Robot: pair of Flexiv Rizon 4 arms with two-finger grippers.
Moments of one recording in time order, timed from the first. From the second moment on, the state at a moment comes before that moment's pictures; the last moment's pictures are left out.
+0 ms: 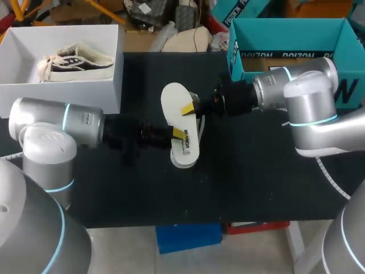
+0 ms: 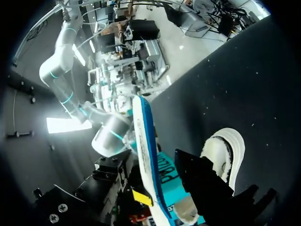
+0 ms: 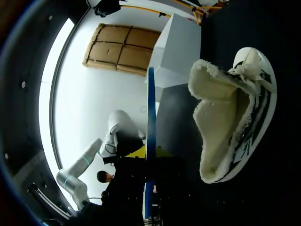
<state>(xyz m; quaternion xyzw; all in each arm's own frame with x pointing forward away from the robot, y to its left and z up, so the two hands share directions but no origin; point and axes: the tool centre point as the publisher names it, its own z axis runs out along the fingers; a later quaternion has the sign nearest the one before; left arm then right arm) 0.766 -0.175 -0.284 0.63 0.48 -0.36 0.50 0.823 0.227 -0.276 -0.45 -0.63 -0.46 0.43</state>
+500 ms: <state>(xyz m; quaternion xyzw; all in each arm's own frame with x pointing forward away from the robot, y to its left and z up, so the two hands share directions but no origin) 0.743 -0.139 -0.225 0.72 0.49 -0.22 0.45 0.823 0.227 -0.275 -0.45 -0.63 -0.46 0.43</state>
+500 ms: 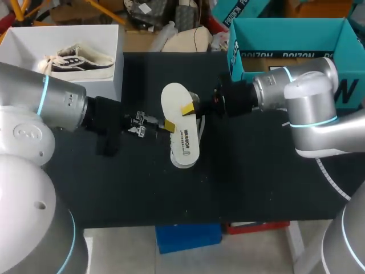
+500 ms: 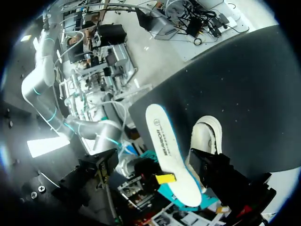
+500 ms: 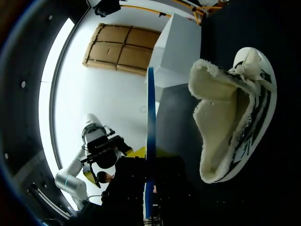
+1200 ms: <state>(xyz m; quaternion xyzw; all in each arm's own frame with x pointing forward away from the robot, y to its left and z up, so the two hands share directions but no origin) 0.729 -0.141 -0.216 0.82 0.47 -0.04 0.32 0.823 0.227 -0.276 -0.45 -0.63 -0.46 0.43</state>
